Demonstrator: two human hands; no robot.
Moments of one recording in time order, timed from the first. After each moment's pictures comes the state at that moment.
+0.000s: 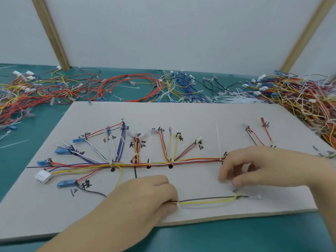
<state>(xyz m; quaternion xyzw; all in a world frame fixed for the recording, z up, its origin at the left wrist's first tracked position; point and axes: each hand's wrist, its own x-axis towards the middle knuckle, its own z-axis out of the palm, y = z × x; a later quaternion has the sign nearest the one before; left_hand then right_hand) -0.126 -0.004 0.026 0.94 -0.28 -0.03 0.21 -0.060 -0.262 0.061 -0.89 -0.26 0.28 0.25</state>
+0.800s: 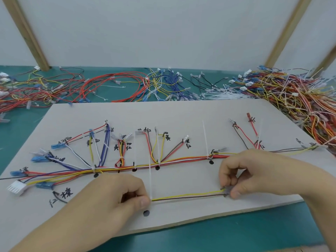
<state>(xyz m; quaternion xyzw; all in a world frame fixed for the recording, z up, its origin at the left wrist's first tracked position) -0.113 0.023 0.014 0.92 -0.23 -0.03 0.32 -0.079 -0.269 0.057 -0.90 -0.19 0.27 0.28</state>
